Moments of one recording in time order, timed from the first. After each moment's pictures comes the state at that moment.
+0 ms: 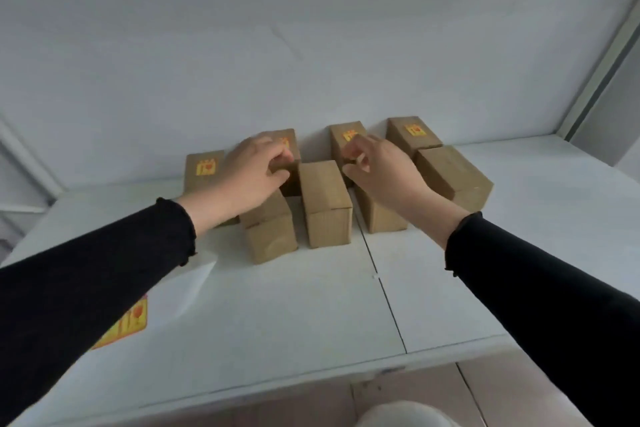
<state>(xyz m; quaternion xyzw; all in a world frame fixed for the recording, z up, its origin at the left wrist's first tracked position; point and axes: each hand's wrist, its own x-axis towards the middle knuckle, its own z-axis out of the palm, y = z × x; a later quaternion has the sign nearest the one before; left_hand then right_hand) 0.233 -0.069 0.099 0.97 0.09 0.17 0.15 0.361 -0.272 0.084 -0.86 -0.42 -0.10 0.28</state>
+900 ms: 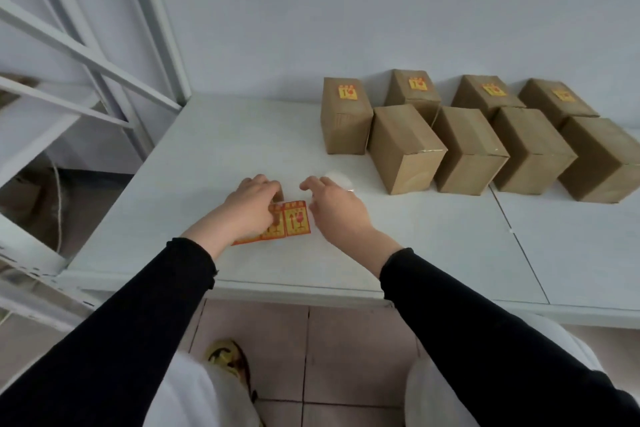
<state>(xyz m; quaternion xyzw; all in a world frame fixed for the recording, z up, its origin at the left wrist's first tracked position) 0.001 0.064 -0.035 0.94 0.27 -0.04 0.17 0.116 -0.073 -0.048 -0.85 -0.49 0.06 0.17</state>
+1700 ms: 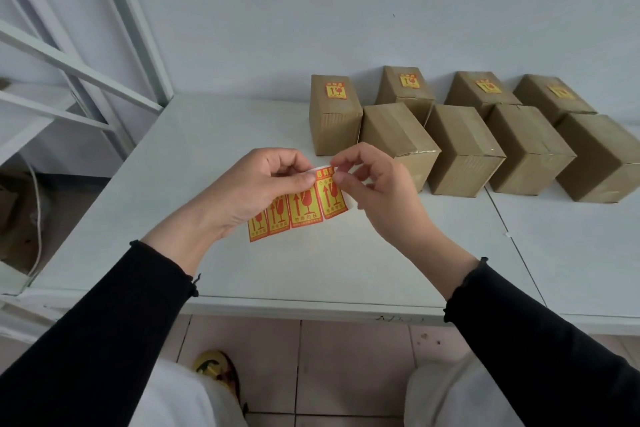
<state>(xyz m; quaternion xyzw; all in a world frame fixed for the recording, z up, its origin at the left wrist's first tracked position) 0.011 0.021 0.035 0.79 0.17 0.09 0.58 0.148 -0.134 0.010 -0.73 -0.47 0.07 0.49</state>
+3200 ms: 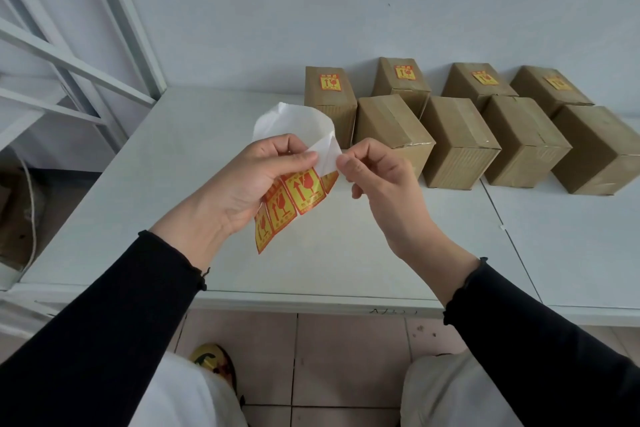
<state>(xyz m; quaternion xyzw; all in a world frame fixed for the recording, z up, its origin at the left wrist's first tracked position) 0.025 0.007 0.034 0.66 0.19 0.11 0.72 0.138 -0.146 0.015 -0.64 -0.37 0.18 0.65</state>
